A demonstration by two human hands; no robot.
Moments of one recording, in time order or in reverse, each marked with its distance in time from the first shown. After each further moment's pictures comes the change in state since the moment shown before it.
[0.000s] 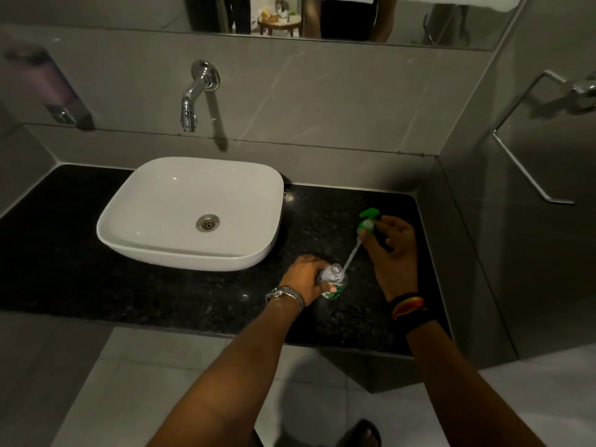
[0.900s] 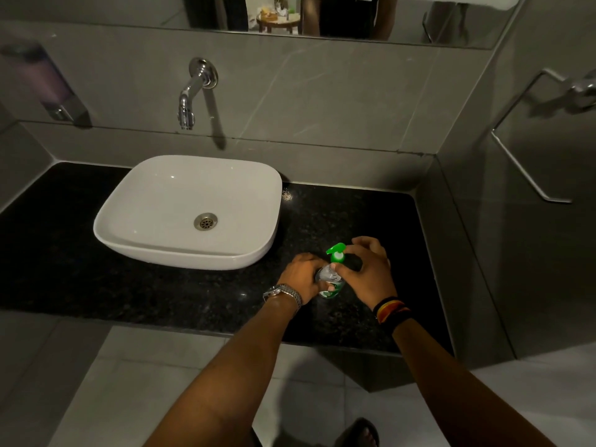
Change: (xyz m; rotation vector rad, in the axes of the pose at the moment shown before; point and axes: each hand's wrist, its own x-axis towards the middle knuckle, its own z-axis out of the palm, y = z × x) left_hand 0.003 -0.003 0.002 0.049 -0.012 0.021; right_hand -0.012 0.044 0.017 -0.535 -0.300 -0.054
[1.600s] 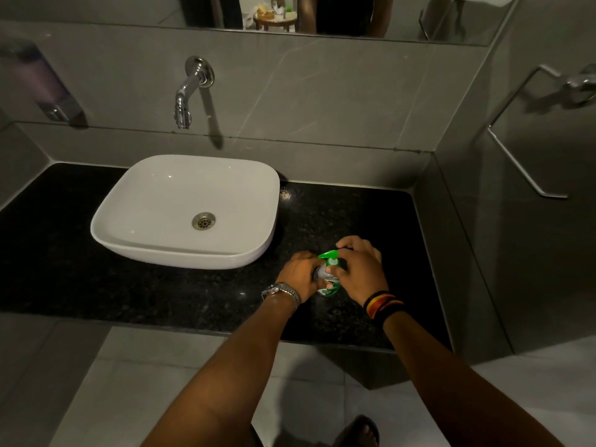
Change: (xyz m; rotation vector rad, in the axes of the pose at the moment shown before) left_hand 0.003 -0.003 0.002 0.035 -0.019 -0.004; right_hand 0.004 -0.004 0.008 -0.279 -0.080 -0.155
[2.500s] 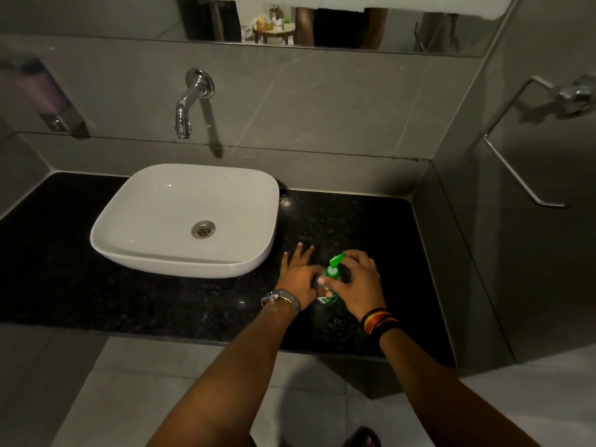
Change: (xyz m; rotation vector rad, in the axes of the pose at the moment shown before) left_hand 0.008 -0.006 0.003 0.154 0.007 0.002; right_hand -0.008 0.004 0.021 0.168 0.106 0.149
